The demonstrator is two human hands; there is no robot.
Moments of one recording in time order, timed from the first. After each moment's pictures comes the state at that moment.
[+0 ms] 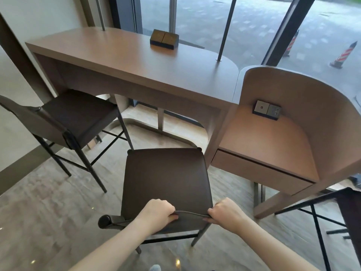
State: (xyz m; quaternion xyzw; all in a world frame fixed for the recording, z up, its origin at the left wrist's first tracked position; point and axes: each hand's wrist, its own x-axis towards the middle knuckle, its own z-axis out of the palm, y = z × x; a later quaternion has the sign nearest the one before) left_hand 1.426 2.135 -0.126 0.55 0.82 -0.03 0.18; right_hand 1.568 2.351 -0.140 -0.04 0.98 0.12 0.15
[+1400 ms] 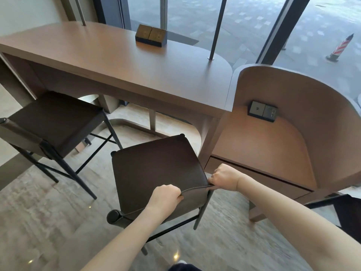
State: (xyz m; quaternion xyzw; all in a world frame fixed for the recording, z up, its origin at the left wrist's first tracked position) left_hand 1.384 2.255 -0.109 0.47 0.87 0.00 0.16; right_hand 1.466 2.507 -0.131 -0.20 0.96 0.18 0.04
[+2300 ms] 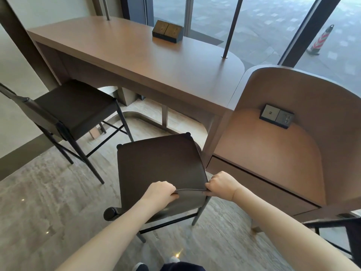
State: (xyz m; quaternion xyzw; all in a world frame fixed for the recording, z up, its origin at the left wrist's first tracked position) left_hand 1.412 2.272 -0.127 0.44 0.88 0.01 0.19; right_hand 1.500 2.509 -0.137 -0.19 0.96 0.14 0.12
